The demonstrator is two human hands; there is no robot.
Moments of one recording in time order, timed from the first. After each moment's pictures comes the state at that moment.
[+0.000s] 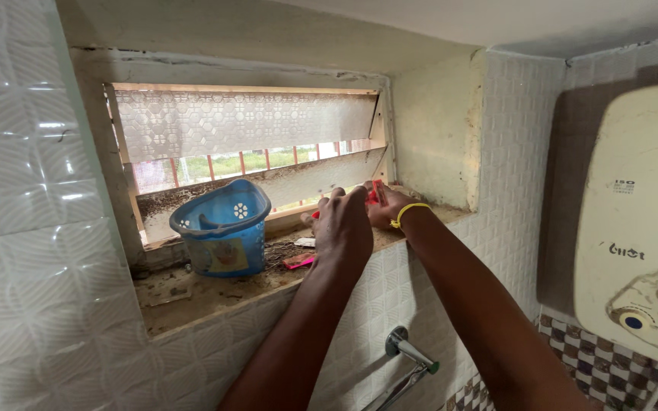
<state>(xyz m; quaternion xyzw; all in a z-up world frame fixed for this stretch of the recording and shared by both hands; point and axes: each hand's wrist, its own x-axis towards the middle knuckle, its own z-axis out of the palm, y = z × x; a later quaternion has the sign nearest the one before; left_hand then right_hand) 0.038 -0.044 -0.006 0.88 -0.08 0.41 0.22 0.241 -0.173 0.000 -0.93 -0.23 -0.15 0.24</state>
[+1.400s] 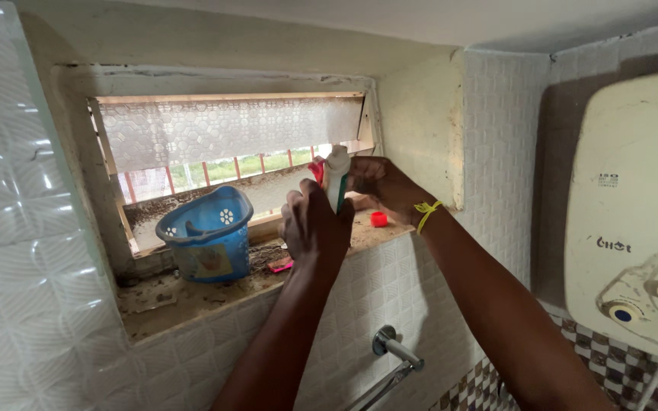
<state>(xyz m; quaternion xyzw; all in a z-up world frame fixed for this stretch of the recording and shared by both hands) 0.010 -0.047 0.004 0.85 0.01 0.45 0.27 0.136 -0.193 0.032 -0.61 -0.49 -0.01 0.63</state>
